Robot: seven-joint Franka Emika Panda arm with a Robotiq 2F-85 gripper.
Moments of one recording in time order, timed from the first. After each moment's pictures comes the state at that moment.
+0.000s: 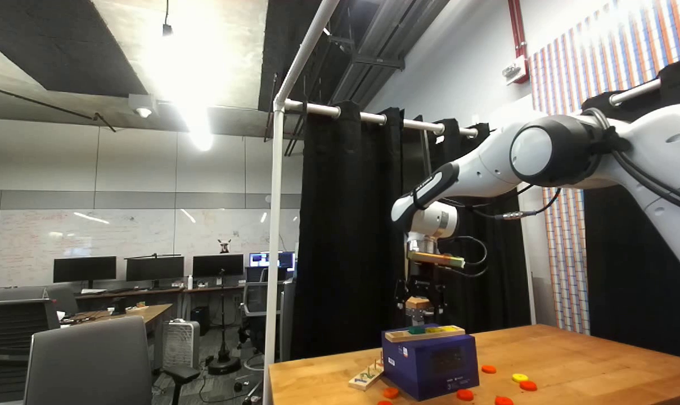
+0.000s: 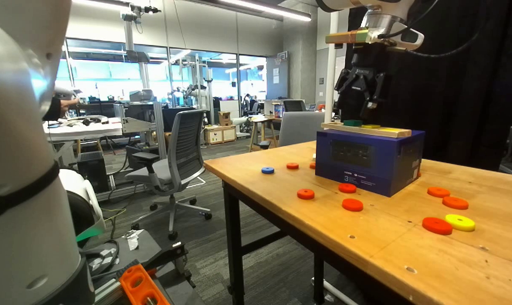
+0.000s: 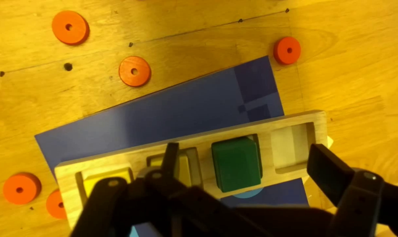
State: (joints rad) arm -0.08 0.36 -0.05 -1.56 0.22 1.77 0.17
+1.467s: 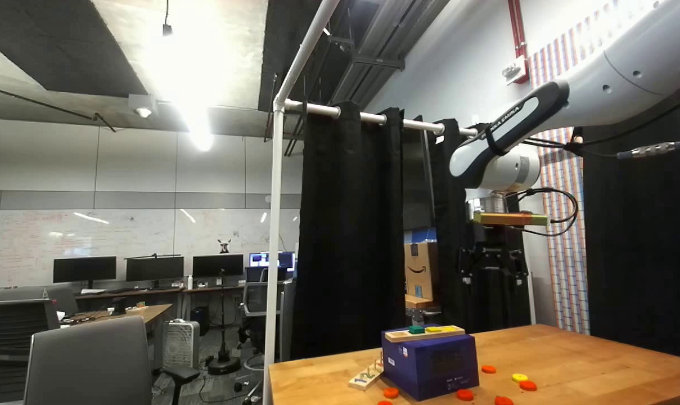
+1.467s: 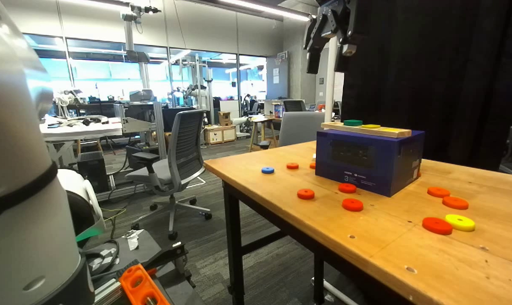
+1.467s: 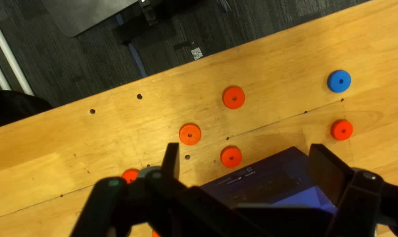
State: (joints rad) arm -0.12 -0.34 -0.10 -2.20 0.04 1.79 0.22
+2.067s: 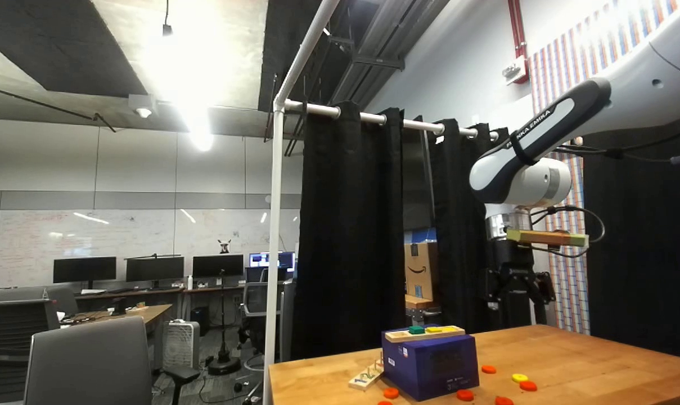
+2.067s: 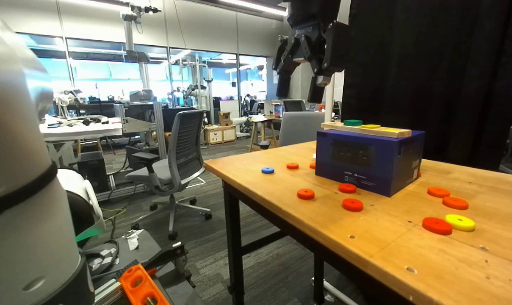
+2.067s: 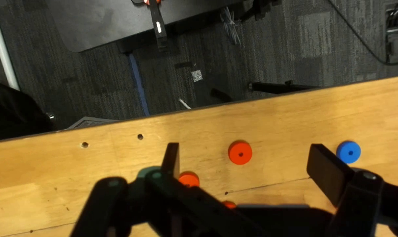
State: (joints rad) arm -0.12 -0.50 -0.11 -2.44 0.03 1.83 0.04
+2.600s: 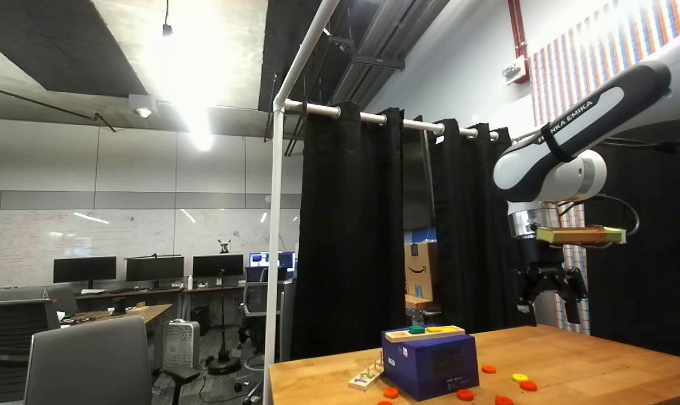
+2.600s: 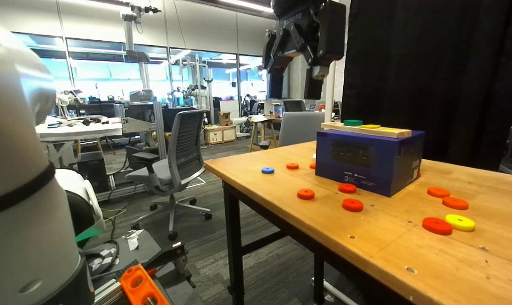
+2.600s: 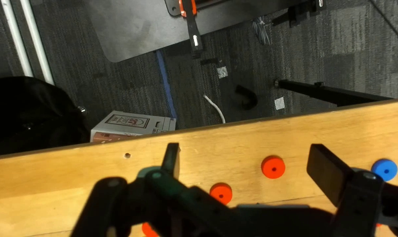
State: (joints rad) arm -0.16 -0.66 -0.11 -2.56 -0.07 1.83 0.03
